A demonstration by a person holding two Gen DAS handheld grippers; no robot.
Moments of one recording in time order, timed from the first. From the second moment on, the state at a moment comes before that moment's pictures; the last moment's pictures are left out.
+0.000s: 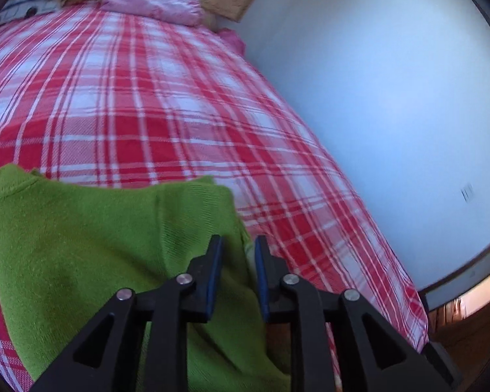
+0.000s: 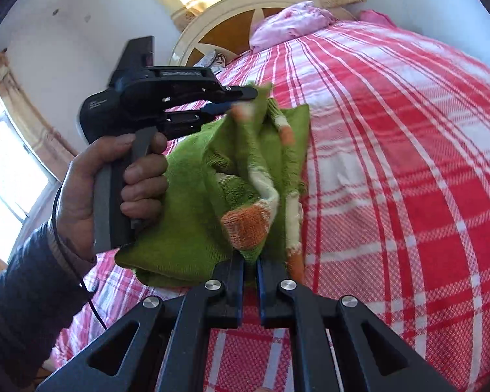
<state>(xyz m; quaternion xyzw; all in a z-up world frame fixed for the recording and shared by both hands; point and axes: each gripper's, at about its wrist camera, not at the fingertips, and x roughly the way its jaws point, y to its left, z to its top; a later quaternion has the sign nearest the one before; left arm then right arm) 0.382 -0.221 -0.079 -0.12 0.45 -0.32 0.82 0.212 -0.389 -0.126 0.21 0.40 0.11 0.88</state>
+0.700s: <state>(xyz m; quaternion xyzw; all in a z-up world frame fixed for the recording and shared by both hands) 0.249 -0.145 -0.103 0.03 0.38 -0.20 0.90 0.266 -0.386 -0.069 0.20 0.36 0.12 0.90</state>
